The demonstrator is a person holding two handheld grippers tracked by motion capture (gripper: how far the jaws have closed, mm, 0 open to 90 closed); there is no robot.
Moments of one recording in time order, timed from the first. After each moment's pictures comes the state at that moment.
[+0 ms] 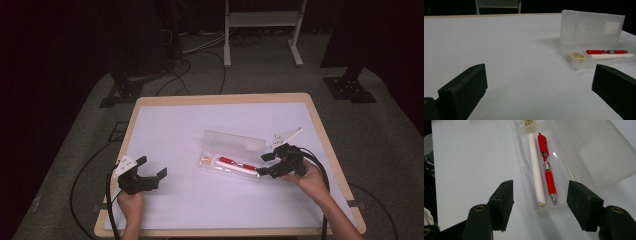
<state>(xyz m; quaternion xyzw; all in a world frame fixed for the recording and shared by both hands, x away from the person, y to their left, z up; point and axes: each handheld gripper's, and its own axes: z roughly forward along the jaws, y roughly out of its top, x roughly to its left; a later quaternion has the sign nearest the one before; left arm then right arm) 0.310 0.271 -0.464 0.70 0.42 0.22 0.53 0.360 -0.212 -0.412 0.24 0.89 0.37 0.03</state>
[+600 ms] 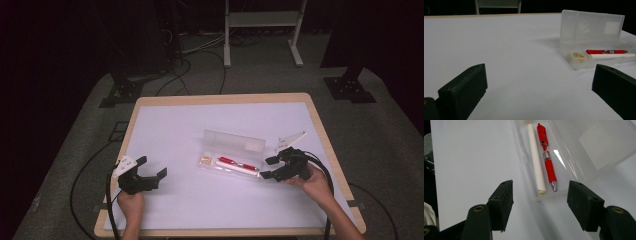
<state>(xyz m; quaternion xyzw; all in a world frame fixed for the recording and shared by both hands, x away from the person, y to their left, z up) 0.310 0.271 -0.464 0.70 0.42 0.22 0.53 0.352 -0.224 -0.420 0.25 0.89 0.37 0.03</state>
